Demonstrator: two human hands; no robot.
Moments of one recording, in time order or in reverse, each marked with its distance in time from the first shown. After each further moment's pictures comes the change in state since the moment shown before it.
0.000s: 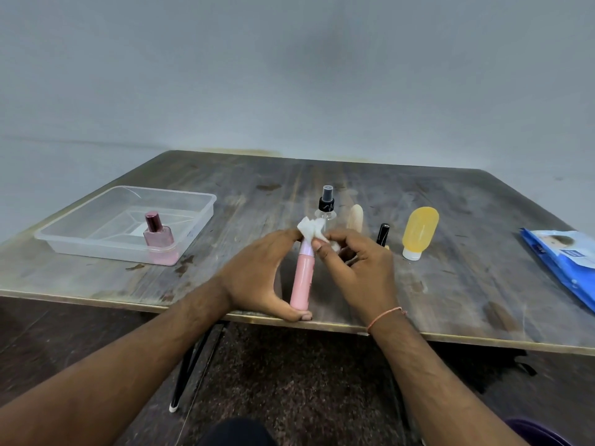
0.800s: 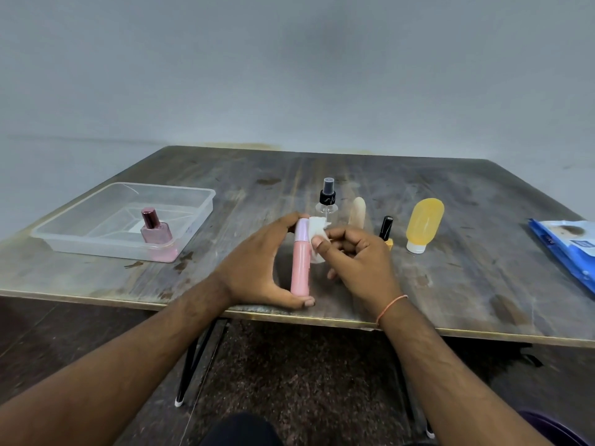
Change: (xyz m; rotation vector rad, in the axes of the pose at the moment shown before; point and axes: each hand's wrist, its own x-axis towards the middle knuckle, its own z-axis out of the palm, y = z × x) left_hand 0.000 -0.006 0.004 -0.076 0.061 -0.054; right_hand 0.004 0.002 0.002 0.328 -0.155 0.275
